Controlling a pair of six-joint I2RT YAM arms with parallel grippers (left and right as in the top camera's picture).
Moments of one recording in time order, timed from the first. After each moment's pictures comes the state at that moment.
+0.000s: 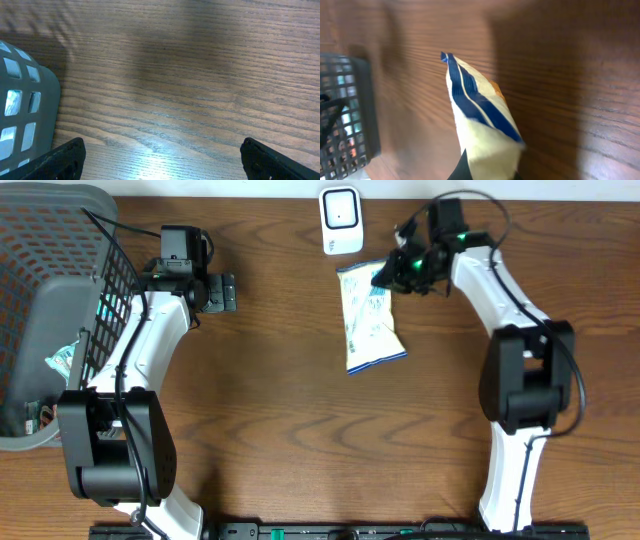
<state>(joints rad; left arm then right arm) -0.02 1.82 1.35 -0.58 -0.11 -0.07 0.15 2.24 1.85 -0.76 -0.65 0.31</state>
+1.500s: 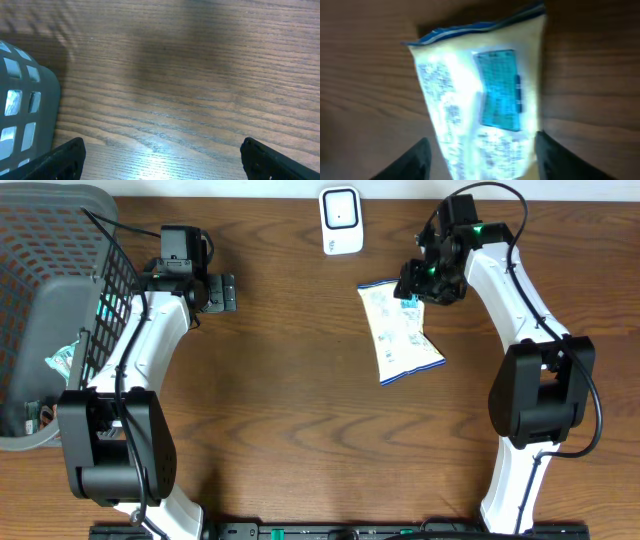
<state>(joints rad) -0.02 1.82 1.35 -0.58 -0.11 -0.07 0.14 2.15 1.85 -1.04 -0.26 0.23</state>
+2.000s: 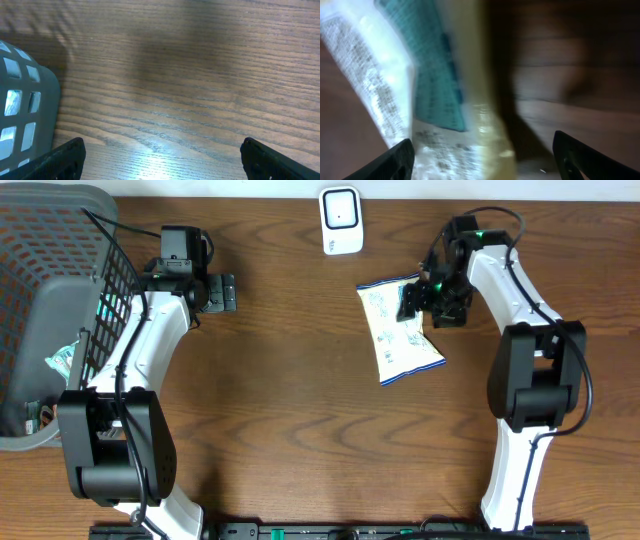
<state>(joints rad) -0.02 1.82 1.35 -0.58 -0.11 -0.07 0.10 2.27 1.85 -1.15 -0.34 0.12</state>
